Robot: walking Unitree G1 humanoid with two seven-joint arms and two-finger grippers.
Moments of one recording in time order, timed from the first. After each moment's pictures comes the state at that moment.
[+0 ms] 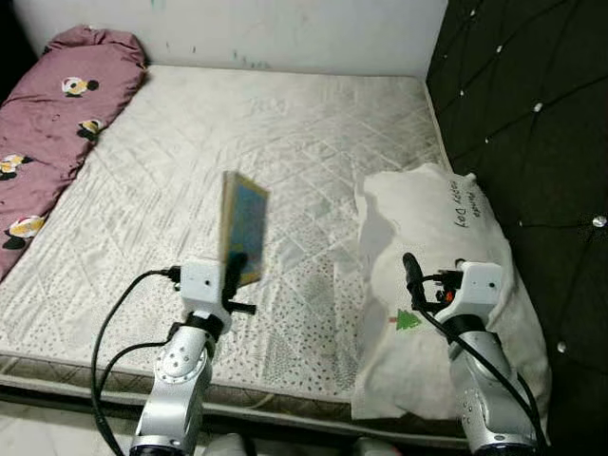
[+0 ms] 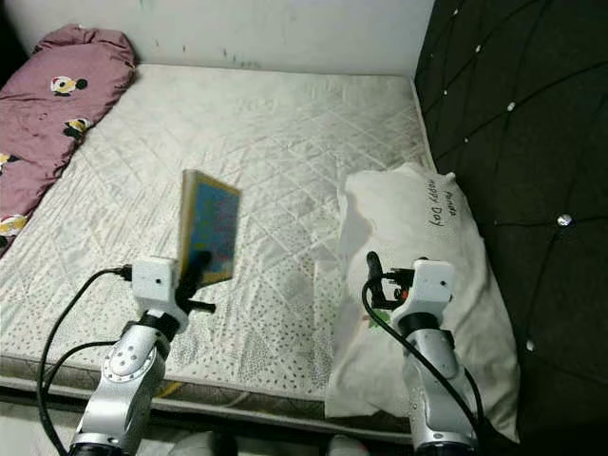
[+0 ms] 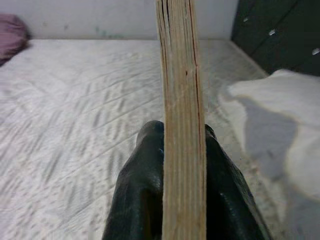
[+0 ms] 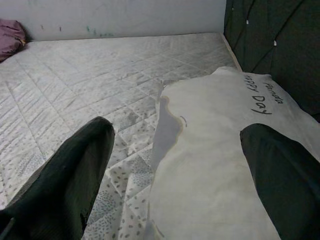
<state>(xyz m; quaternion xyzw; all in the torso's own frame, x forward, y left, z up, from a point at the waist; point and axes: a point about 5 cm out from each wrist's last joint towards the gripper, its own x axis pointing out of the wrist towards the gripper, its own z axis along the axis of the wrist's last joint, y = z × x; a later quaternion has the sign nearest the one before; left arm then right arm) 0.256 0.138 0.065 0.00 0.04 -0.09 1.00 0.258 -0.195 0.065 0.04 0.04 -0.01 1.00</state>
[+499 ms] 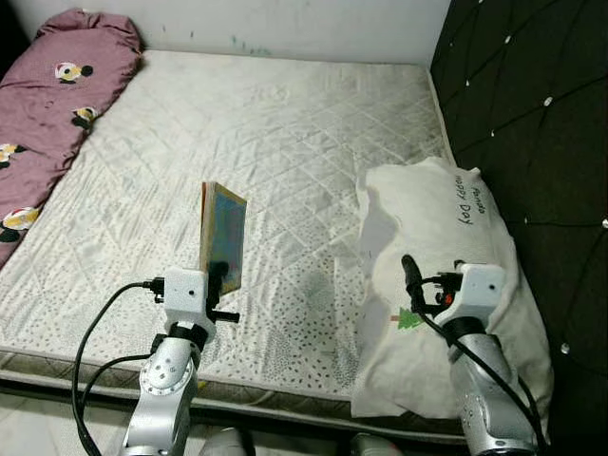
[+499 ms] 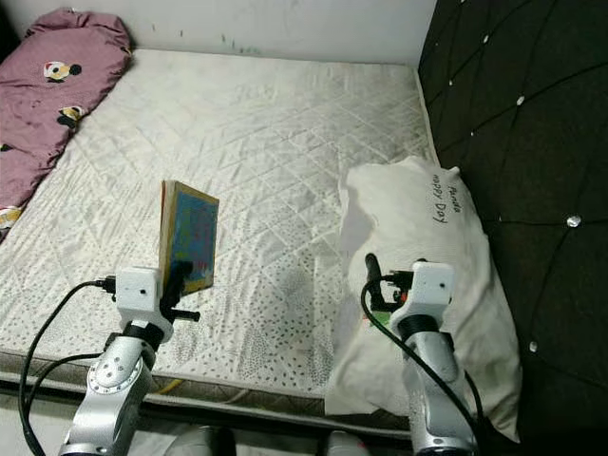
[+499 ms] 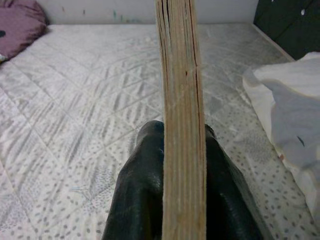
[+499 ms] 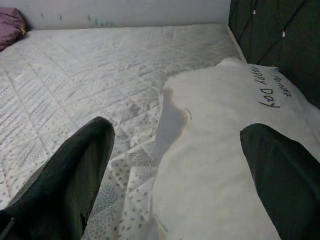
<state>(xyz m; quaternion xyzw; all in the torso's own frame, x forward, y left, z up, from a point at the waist) 0.247 0.154 0.057 0.01 0.04 -0.06 1.00 0.254 -0.191 0.066 0.04 0.05 0.00 1.00</state>
